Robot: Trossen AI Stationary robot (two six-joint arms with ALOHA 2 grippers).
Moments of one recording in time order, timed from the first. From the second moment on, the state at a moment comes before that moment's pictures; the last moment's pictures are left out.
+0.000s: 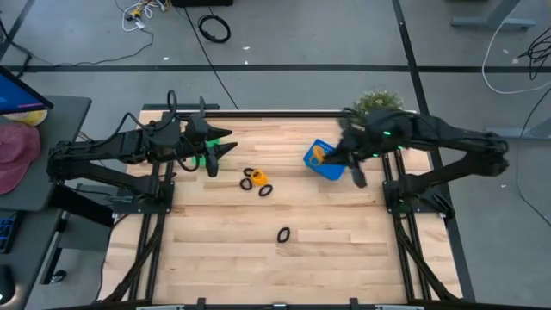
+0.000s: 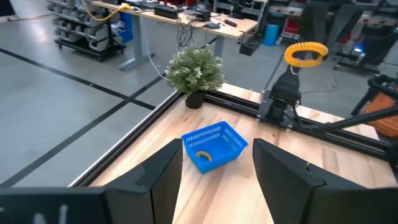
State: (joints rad) left arm 0.00 0.97 1.13 -0.42 -0.40 -0.22; right arm -0.04 1.09 1.36 -0.77 -0.14 -0.02
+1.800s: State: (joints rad) left arm 0.00 0.97 1.13 -0.42 -0.56 -0.28; right arm -0.46 0.99 1.06 -0.74 0.04 0.07
